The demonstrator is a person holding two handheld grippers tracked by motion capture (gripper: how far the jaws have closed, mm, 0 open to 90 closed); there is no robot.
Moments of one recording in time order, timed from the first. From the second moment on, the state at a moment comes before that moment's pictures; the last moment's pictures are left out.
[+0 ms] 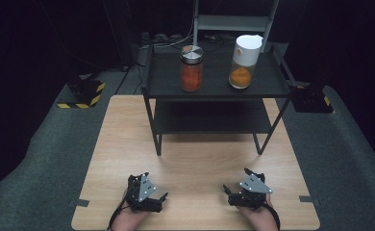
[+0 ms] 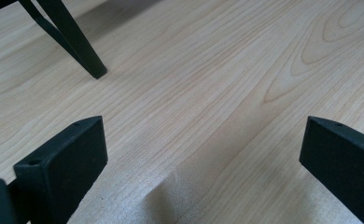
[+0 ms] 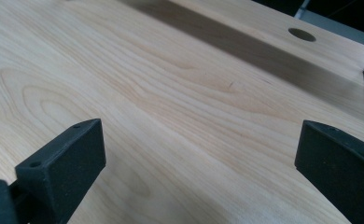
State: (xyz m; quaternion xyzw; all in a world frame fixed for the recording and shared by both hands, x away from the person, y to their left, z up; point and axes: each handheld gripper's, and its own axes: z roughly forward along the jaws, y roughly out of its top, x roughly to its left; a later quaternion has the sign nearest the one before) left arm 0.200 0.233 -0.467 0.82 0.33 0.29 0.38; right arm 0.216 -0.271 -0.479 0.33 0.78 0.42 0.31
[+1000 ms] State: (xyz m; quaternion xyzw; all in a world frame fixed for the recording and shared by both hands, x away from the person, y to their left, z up) left arm 0.199 0.226 -0.468 0.83 0.31 0.30 0.36; right arm 0.210 -0.269 -0.474 0.34 0.79 0.40 0.32
